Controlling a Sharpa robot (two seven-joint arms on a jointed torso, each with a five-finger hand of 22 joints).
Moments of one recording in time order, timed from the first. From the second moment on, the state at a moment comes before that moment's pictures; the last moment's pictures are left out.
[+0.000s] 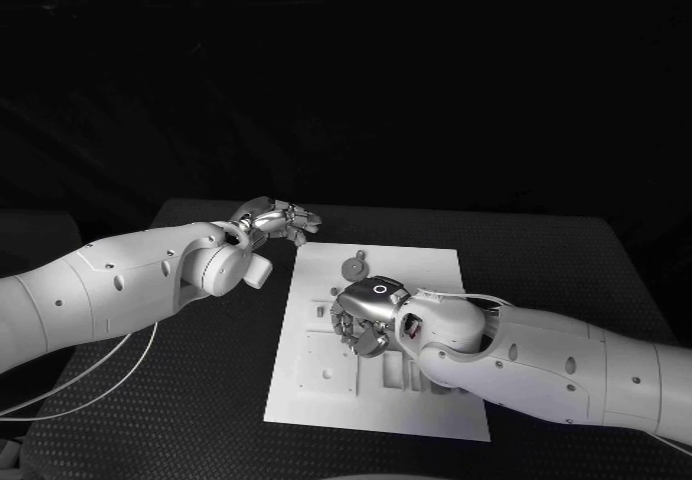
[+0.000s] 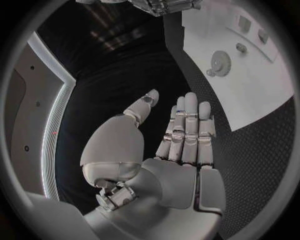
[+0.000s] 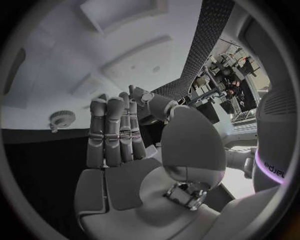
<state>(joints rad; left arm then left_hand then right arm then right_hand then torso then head) 1.26 -0.75 -0.12 1.25 -0.25 -0.24 0.15 1.02 -0.11 0.46 -0.26 0.14 0.82 0.19 0.28 0.53 1.18 0.11 0.07 0.27 1.00 0.02 0.86 0.45 0.04 0.77 -0.08 0.74 1.26 1.11 -0.51 -0.15 1.49 -1.77 -0.23 -0.15 1.17 -0.25 0.91 -0.20 0.05 1.07 0.08 0.41 0.47 1.34 0.03 0.21 0.19 1.30 -0.07 0.84 0.84 0.23 1.16 0.00 0.75 1.31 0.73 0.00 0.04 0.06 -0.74</state>
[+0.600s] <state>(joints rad) 1.27 -0.75 -0.13 1.25 -0.25 -0.24 0.15 1.01 -0.11 0.45 -0.26 0.13 0.82 0.19 0.28 0.53 1.18 0.11 0.07 0.27 1.00 0.02 0.85 0.45 0.03 0.77 -0.08 0.73 1.26 1.10 -0.50 -0.19 1.48 -1.82 -0.21 -0.15 1.17 -0.25 0.91 -0.20 0.05 1.07 0.08 0.41 0.47 1.34 0.03 0.21 0.19 1.30 -0.07 0.84 0.84 0.23 1.16 0.00 0.75 1.31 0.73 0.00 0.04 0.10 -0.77</state>
